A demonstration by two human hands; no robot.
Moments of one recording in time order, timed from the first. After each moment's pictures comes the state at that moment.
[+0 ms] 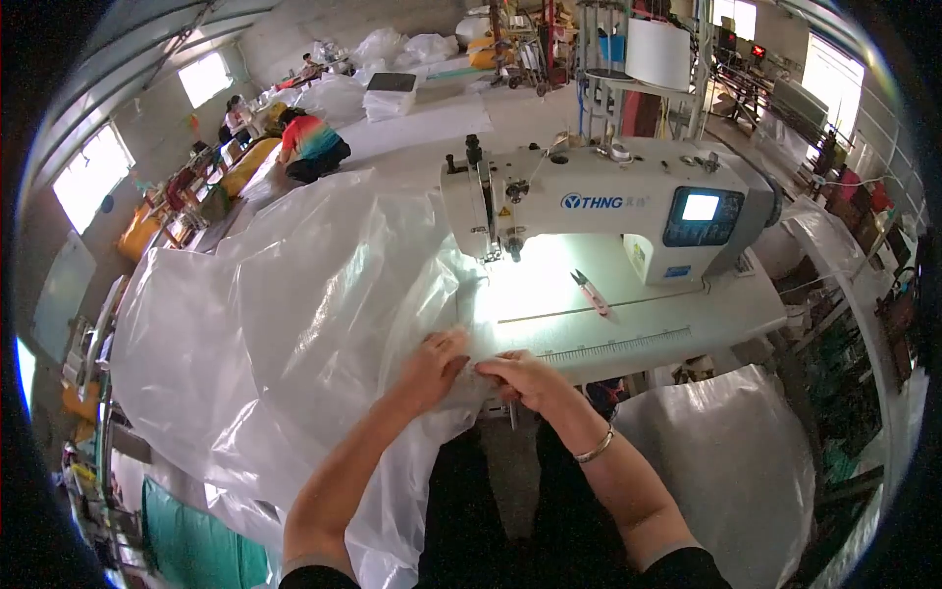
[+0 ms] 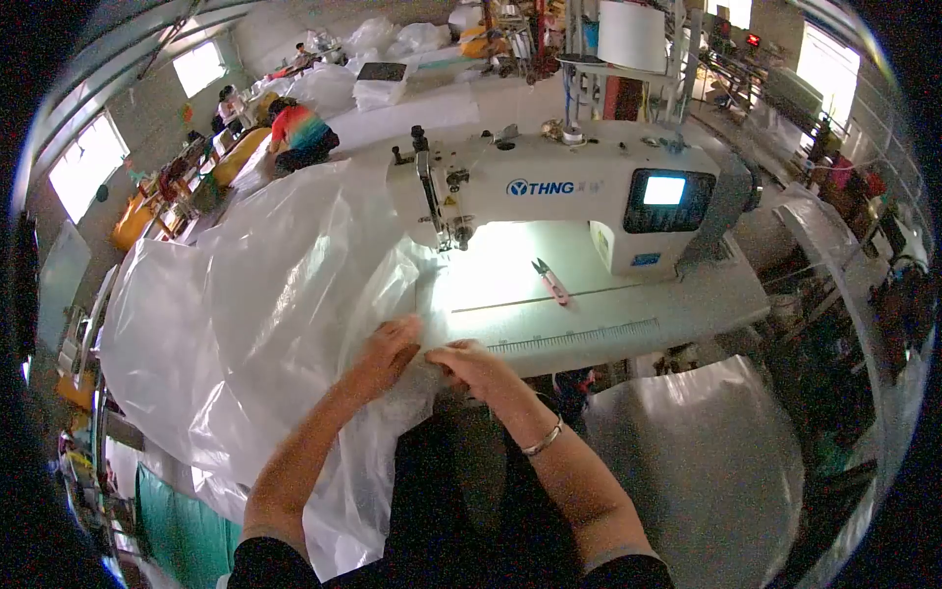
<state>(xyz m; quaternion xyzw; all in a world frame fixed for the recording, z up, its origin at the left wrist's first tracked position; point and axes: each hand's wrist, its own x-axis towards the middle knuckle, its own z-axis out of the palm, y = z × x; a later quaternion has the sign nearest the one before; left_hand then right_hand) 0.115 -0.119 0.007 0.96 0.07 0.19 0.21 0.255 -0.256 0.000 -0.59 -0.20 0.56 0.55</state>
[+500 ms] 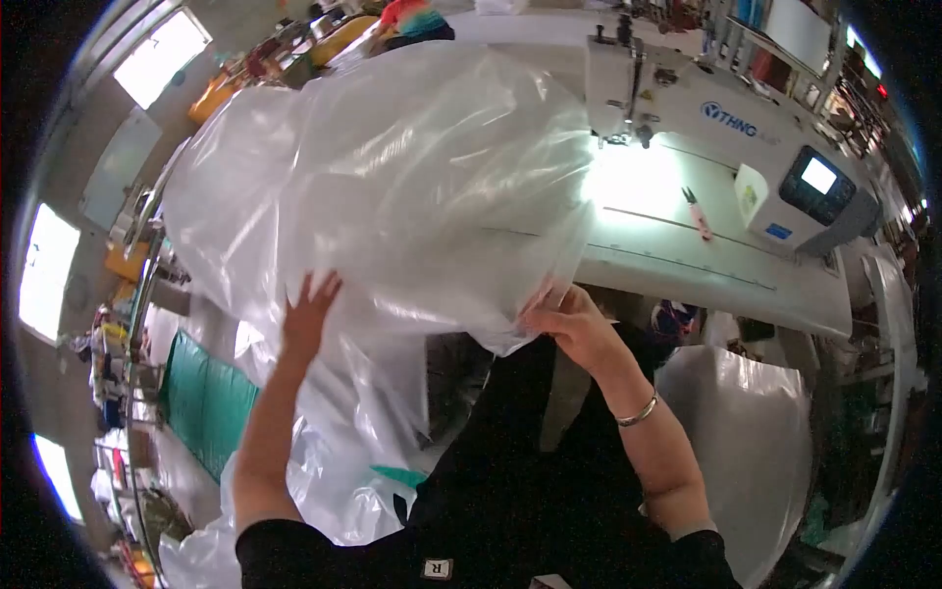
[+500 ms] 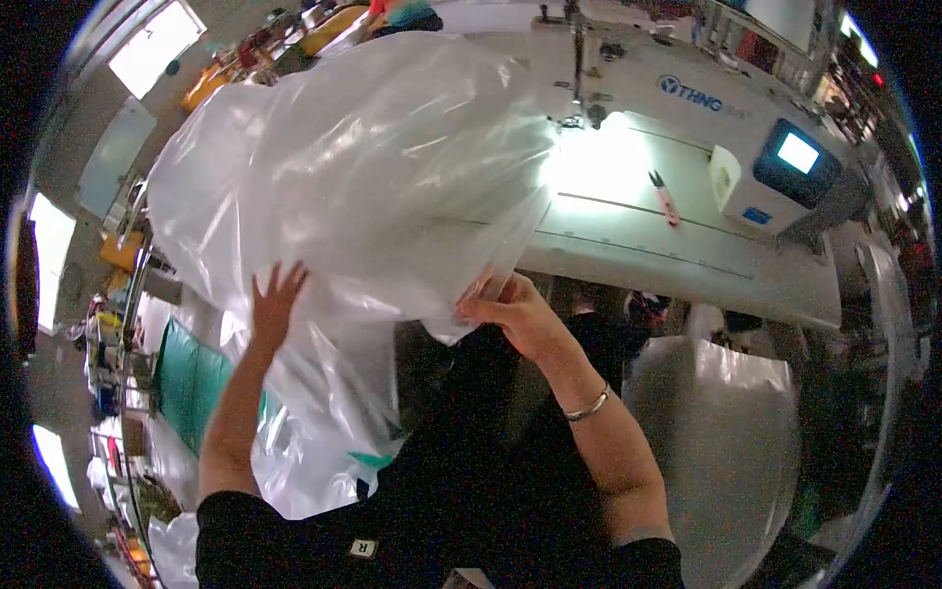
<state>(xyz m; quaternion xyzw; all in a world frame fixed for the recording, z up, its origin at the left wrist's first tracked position) -0.211 -0.093 -0.018 0.83 0.37 -0.13 -0.40 0.173 -0.291 -0.006 -0.35 -0.32 0.64 0.61</state>
